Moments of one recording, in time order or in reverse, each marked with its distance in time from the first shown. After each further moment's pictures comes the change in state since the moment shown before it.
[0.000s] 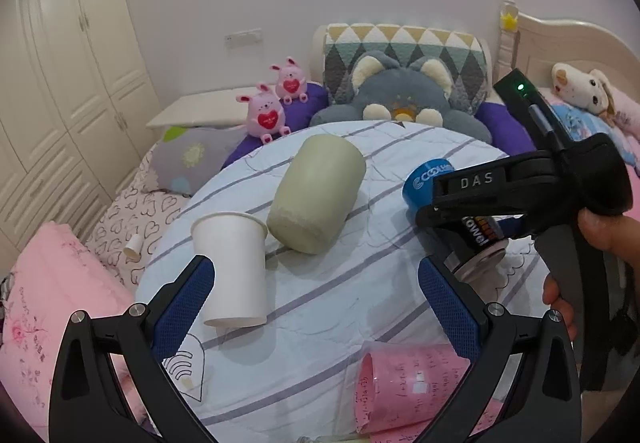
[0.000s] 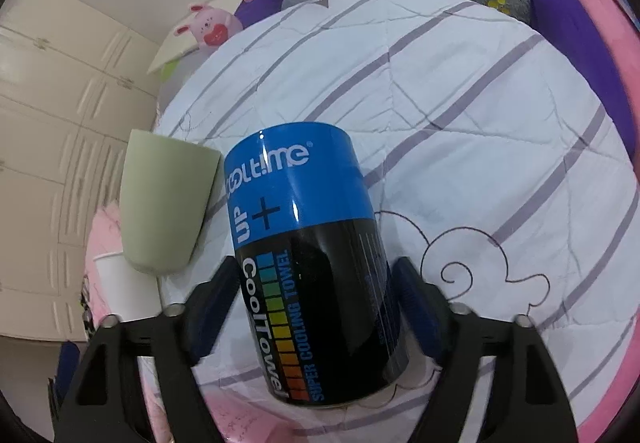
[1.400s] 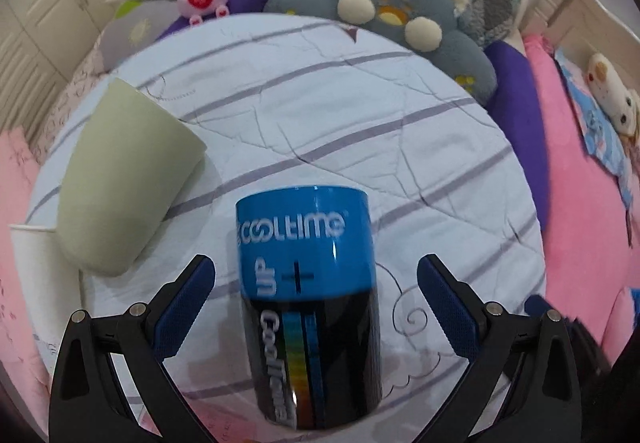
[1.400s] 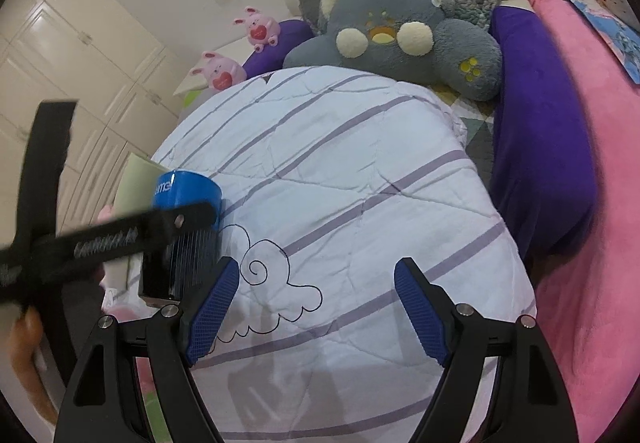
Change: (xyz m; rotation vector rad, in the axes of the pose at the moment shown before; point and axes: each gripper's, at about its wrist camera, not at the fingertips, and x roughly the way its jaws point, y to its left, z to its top) left arm 0.141 -0.099 0.063 -0.202 0.525 -0.113; right arm -0.067 -0.109 0.006 -0.164 -0.177 0.052
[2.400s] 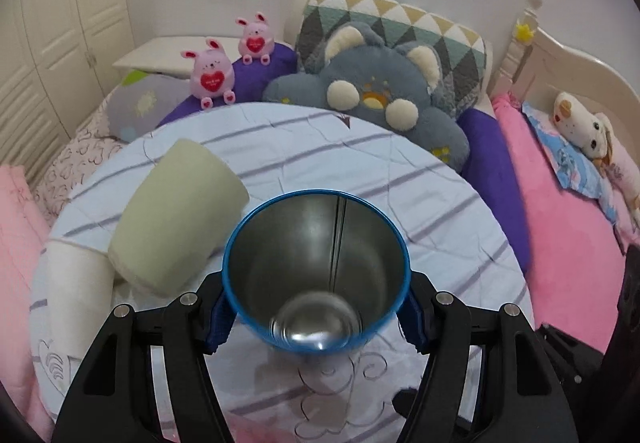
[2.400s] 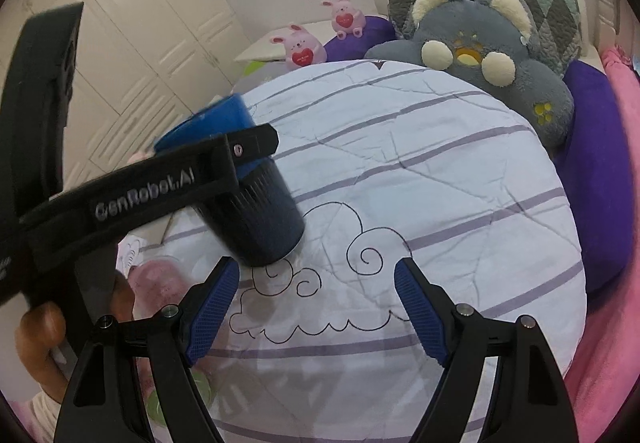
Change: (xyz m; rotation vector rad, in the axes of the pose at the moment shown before) left arm -0.053 0.020 -0.028 0.043 -0.362 -0.053; right arm 0.010 0.068 -0.019 -0.250 0.009 0.080
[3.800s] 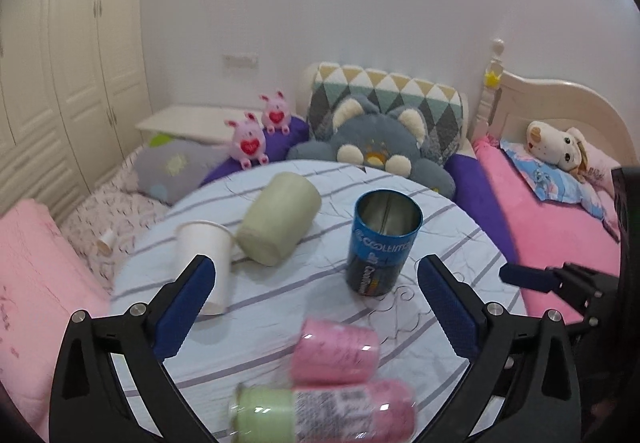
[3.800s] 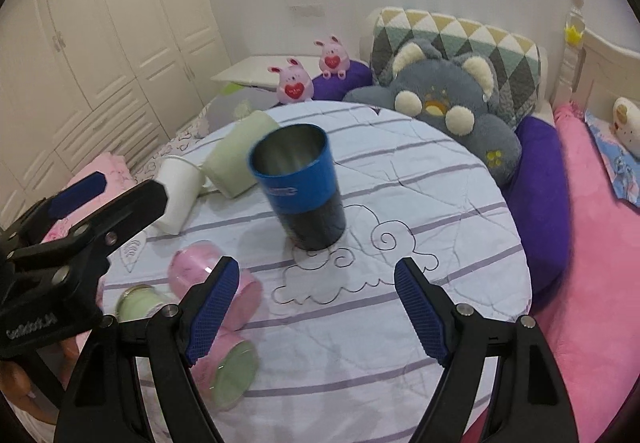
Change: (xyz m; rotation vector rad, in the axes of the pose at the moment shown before) left arm -0.149 0.061 -0.075 0.073 -0.293 0.016; right arm -0.058 0.090 -0.034 -0.094 -0.140 -0.234
